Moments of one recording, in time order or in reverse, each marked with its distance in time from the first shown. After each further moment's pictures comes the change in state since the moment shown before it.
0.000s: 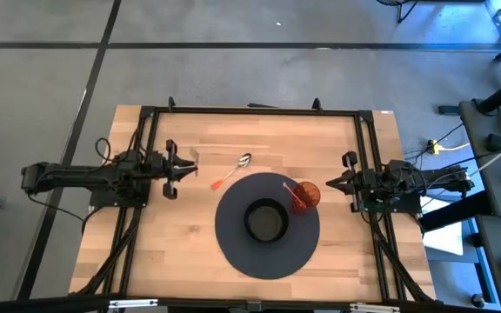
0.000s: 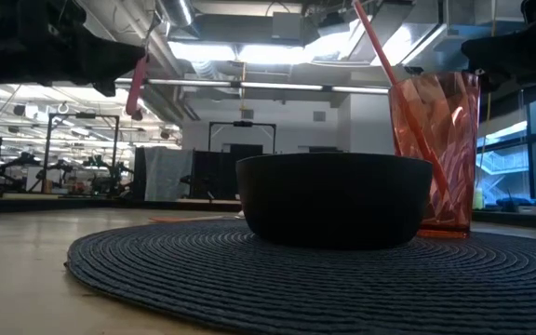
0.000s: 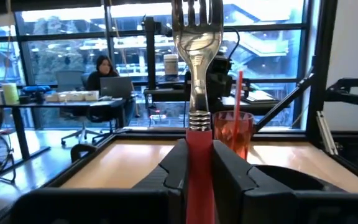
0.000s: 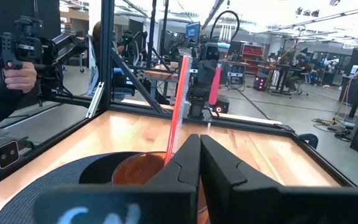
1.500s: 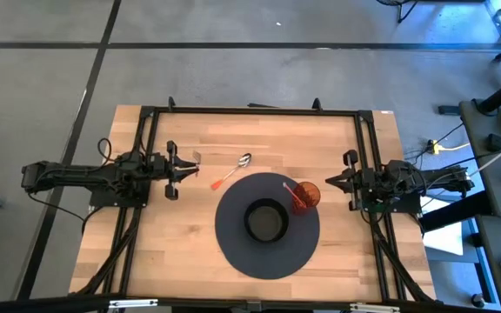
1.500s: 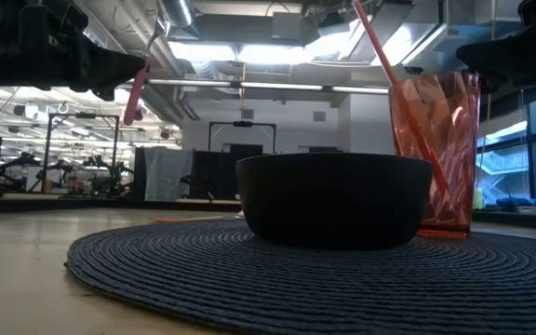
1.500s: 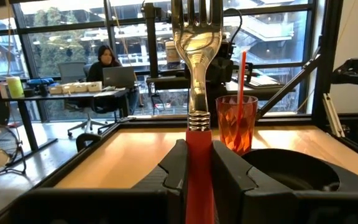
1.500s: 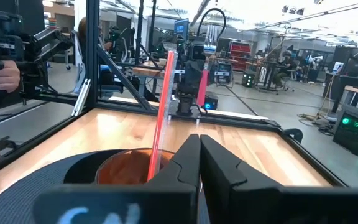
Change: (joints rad) left arm -0.018 0.000 -0.002 -0.056 -0.030 0.038; right arm 0.000 0.000 0.000 -0.007 0.053 -0.007
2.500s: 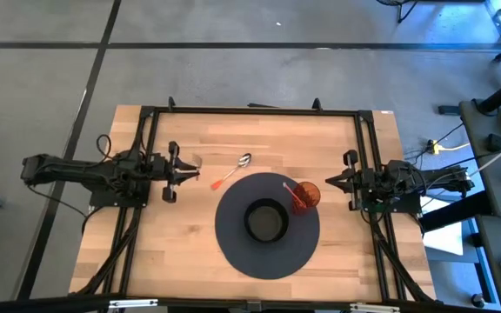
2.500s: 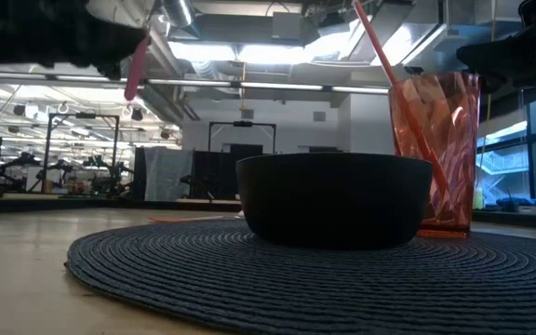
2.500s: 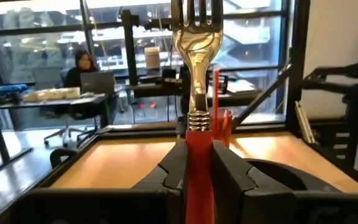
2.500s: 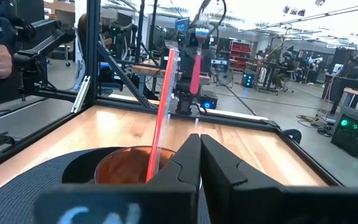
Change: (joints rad) left arm -0.083 0.068 0.115 -0.046 0.003 0.006; right arm 0.000 0.000 0.000 -0.004 0.000 -0.019
